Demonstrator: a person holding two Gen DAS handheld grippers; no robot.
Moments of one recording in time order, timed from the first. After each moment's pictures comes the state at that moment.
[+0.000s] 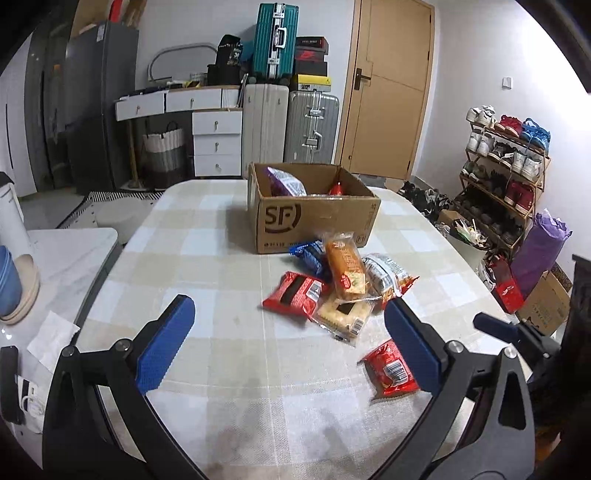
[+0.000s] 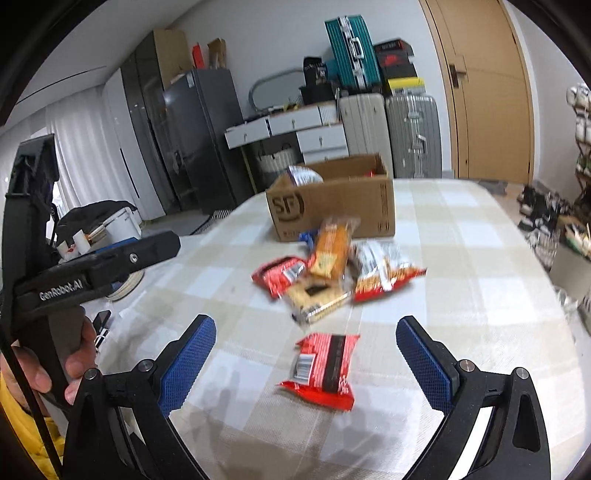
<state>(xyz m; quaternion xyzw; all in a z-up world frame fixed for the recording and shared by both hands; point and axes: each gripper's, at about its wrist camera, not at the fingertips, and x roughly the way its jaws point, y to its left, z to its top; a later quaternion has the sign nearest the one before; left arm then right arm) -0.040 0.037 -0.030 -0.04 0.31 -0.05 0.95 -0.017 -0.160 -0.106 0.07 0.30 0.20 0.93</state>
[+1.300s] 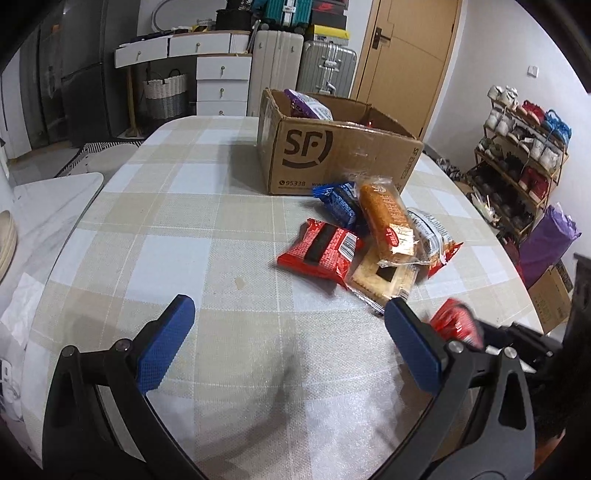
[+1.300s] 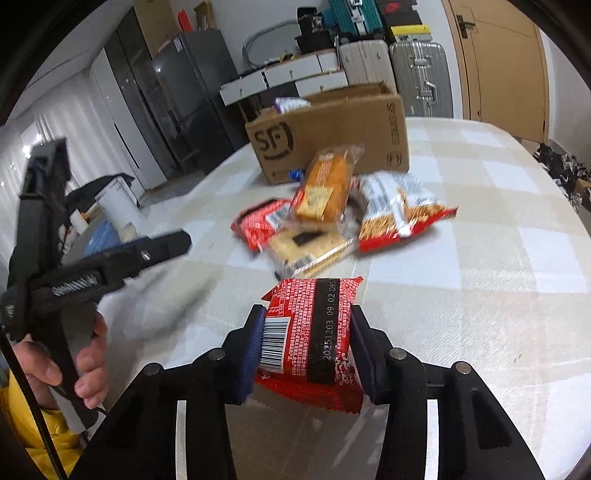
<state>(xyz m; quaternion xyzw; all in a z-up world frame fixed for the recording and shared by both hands) 0.039 0.044 -0.121 -0.07 0.39 -0.04 0.92 0.039 -0.154 -0.160 0.08 0.38 0.22 0.90</state>
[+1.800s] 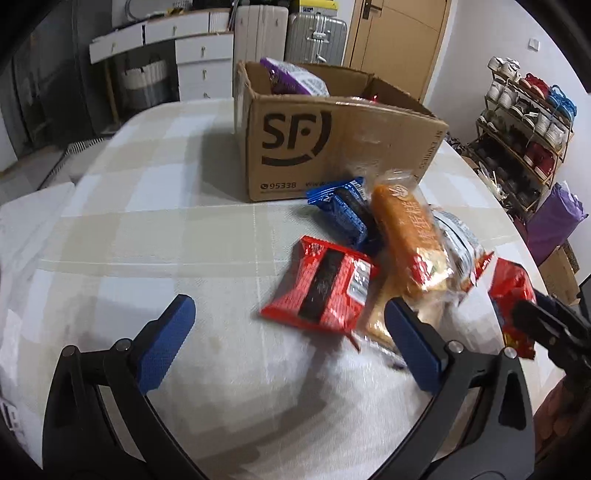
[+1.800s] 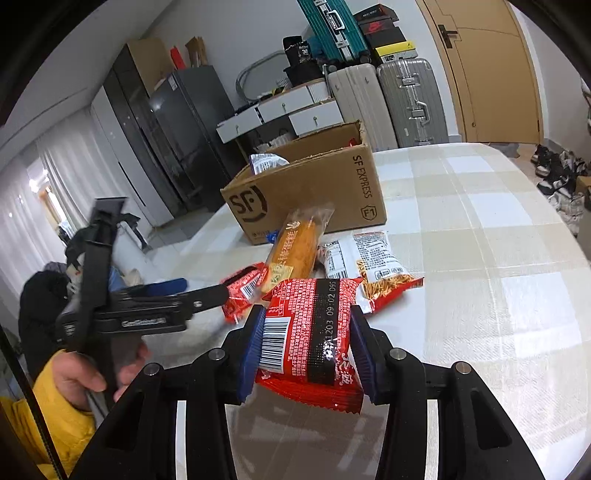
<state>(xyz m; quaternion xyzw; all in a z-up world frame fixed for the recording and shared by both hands) 0.124 0.031 -0.144 -0.04 0.44 -0.06 0.89 0.077 -0.193 -0.144 0.13 0.33 0.23 0.91</state>
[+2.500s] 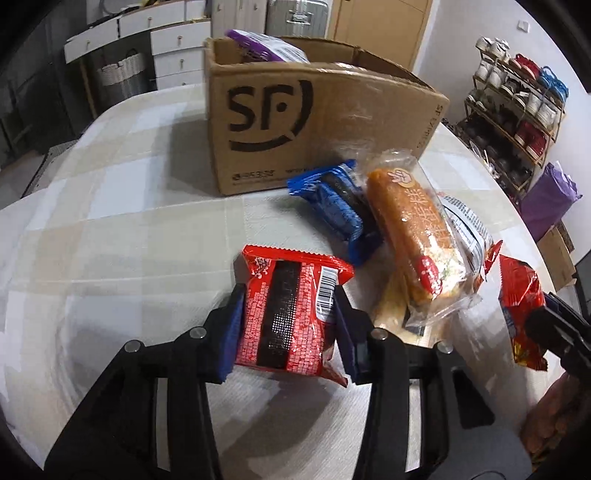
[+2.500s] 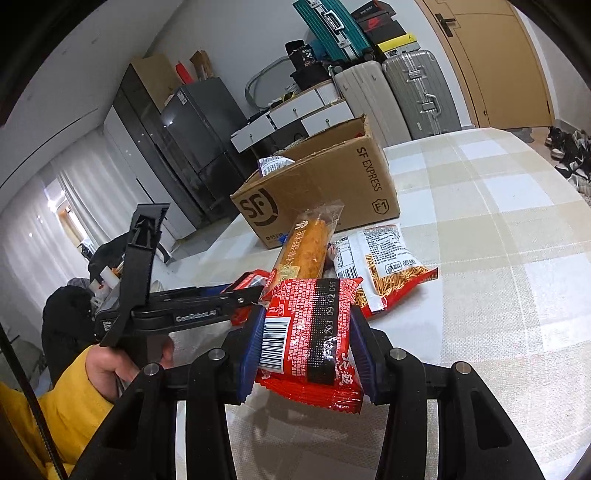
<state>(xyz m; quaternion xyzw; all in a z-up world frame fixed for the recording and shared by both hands) 0.158 0.021 -0.161 -0.02 0.46 -0.09 0.88 0.082 -0.199 -0.156 0.18 0.32 0.26 0.89</state>
